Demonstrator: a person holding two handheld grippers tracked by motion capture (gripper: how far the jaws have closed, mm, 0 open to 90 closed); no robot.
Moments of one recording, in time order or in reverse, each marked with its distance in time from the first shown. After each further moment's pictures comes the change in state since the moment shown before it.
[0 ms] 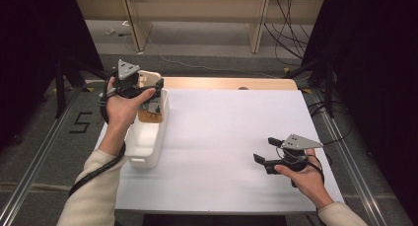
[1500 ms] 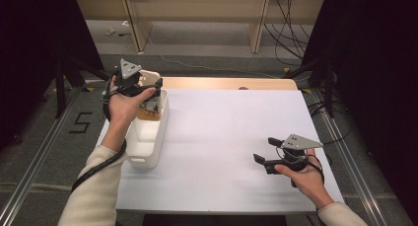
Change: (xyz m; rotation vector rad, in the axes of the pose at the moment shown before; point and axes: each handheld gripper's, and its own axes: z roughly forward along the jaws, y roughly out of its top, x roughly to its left) left arm 0.008 -0.006 0.017 0.013 0.028 0.042; right arm 0.000 0.000 0.000 0.001 0.001 0.003
